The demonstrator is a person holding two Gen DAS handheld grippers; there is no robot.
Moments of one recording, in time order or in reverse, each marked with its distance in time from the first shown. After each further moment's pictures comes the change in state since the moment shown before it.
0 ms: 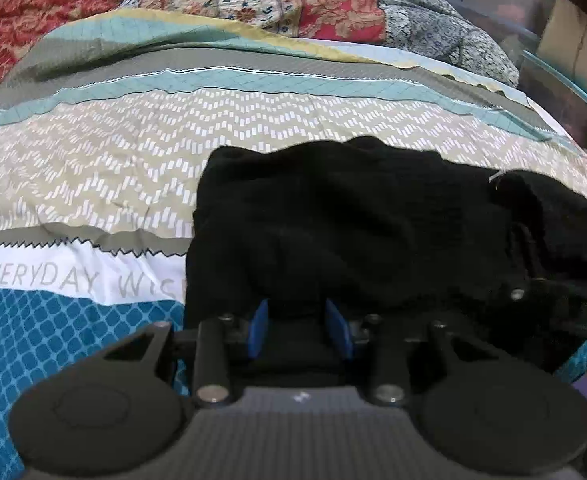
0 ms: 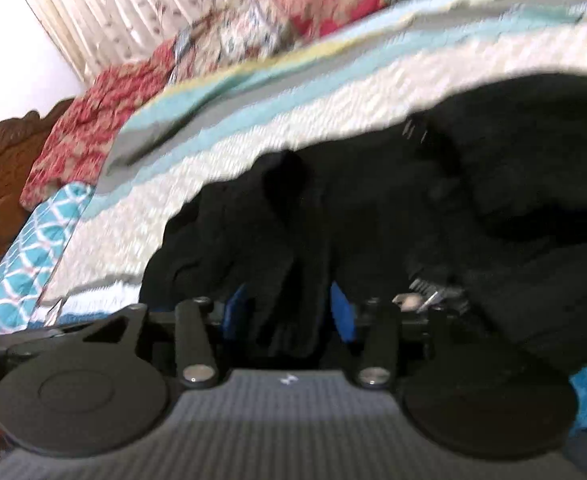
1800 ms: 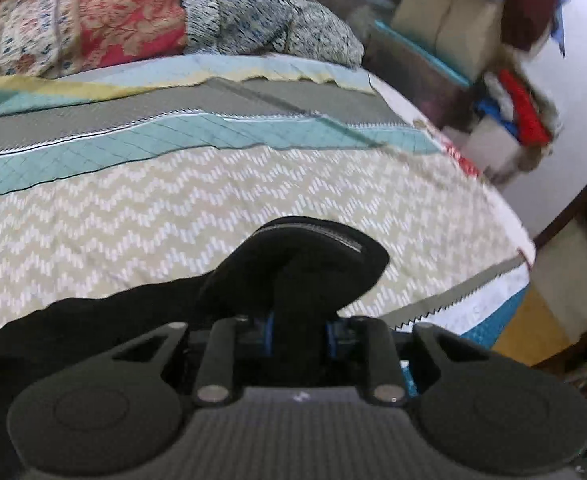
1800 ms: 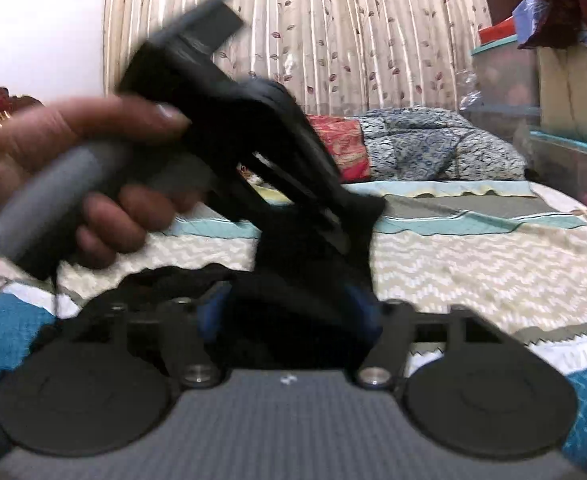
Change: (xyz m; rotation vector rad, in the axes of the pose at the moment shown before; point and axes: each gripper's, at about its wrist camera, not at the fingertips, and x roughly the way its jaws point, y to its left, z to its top) left arm 0.016 -0.175 0.129 0.176 0.112 -0.395; right arm -0.057 -0.013 -0.011 -0.396 -0.376 -0.147
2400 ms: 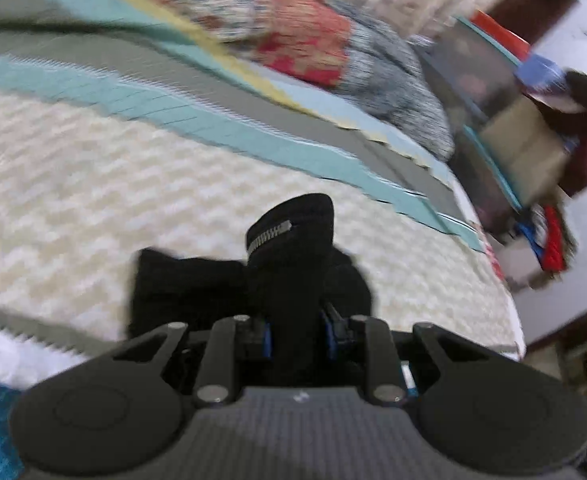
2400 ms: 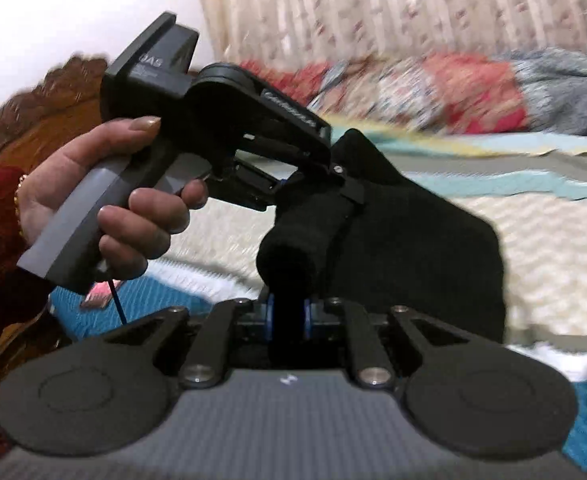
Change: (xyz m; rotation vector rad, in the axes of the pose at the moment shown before) left arm -0.103 0.195 -0.062 -0.399 -0.131 -0.003; right arm 0.048 0.116 0.045 0.012 0.233 0.410
